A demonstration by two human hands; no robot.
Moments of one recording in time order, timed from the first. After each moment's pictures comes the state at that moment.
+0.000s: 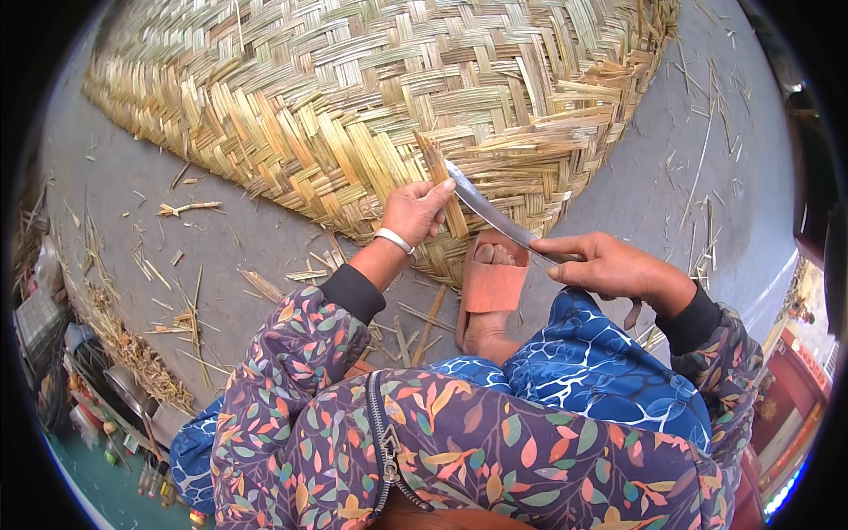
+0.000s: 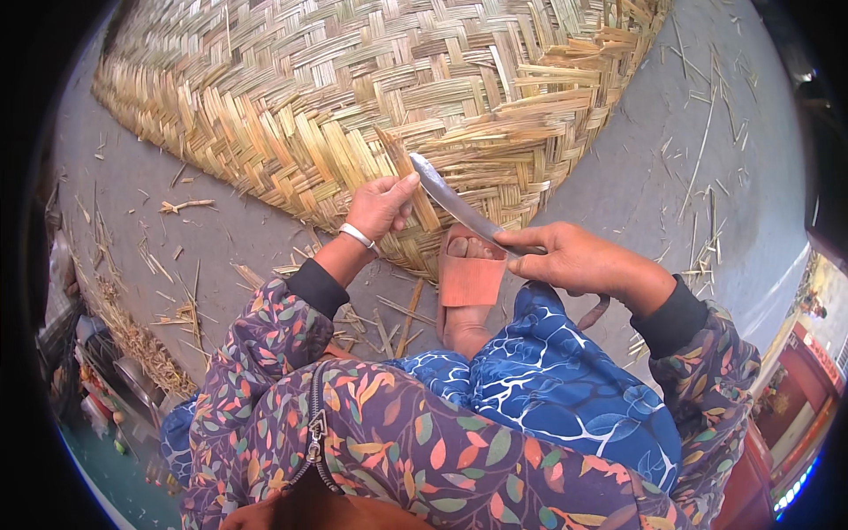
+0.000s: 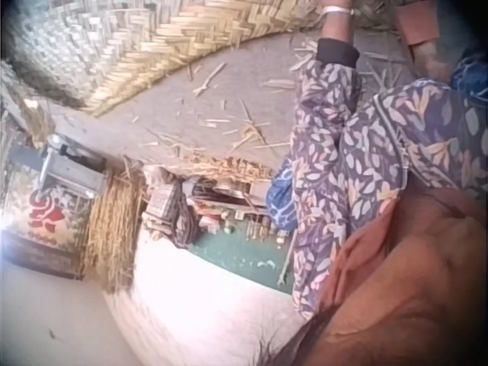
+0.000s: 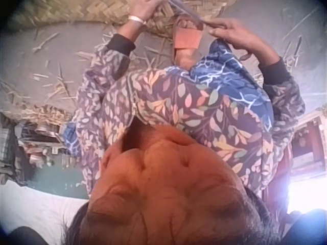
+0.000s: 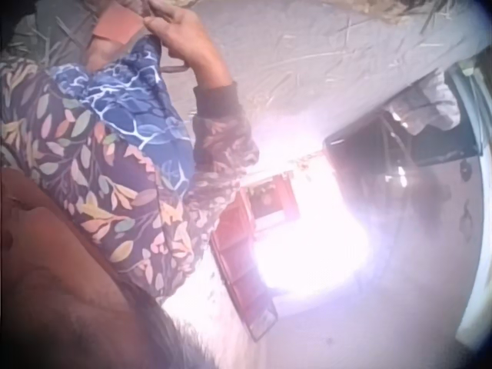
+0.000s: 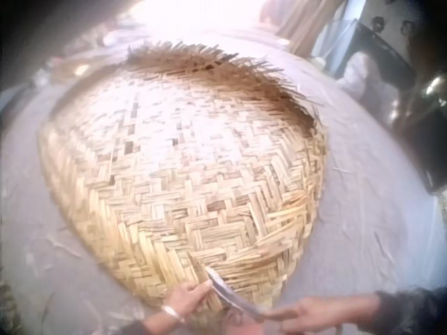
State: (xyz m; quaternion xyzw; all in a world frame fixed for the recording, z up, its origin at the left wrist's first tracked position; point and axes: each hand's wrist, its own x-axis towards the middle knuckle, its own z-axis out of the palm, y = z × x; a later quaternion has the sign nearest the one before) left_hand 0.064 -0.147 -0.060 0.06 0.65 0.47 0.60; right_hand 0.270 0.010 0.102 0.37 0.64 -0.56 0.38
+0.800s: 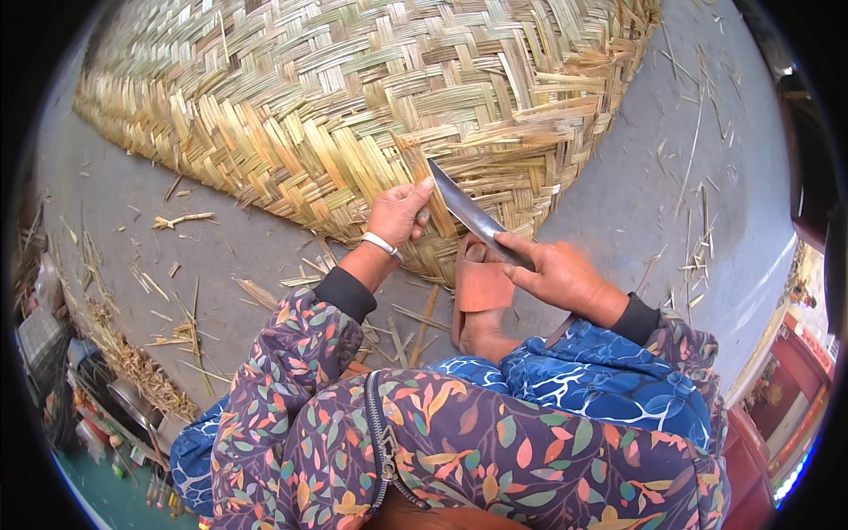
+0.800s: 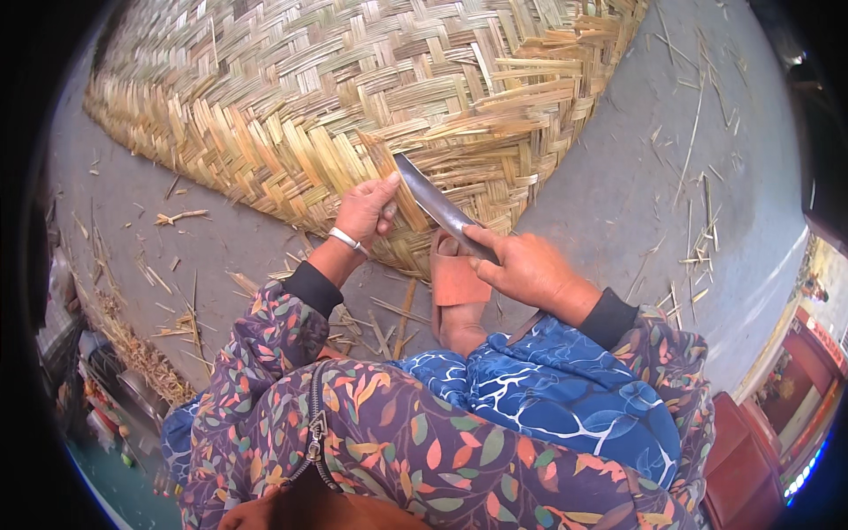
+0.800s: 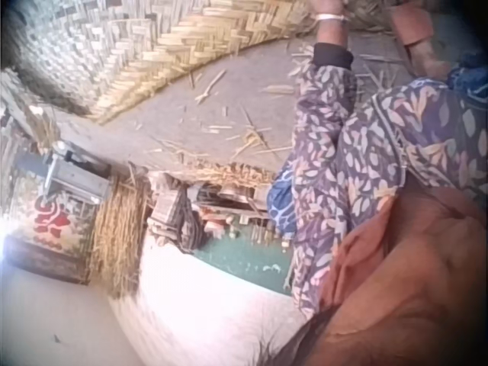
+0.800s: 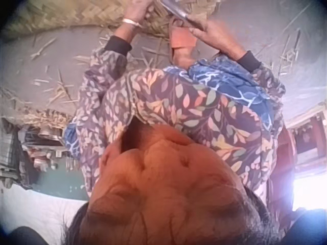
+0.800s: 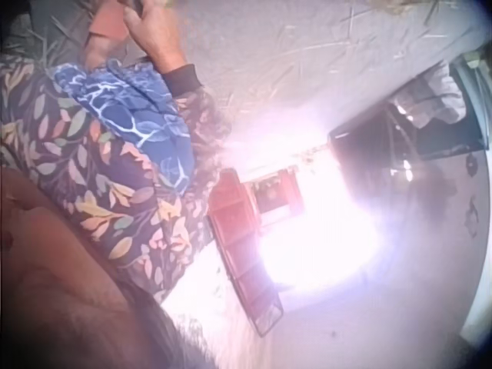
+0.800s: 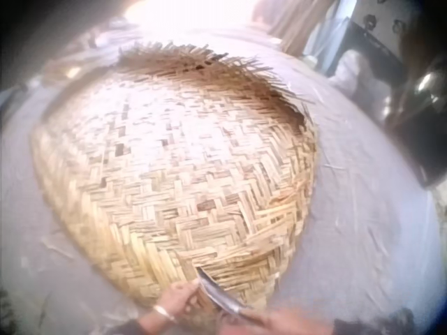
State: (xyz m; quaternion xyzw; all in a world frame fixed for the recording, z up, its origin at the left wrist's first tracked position) left_hand 0.063 -0.154 -0.075 0.00 0.60 0.51 0.61; right_hand 0.285 -0.039 0.040 0.34 0.80 -0.43 0.24
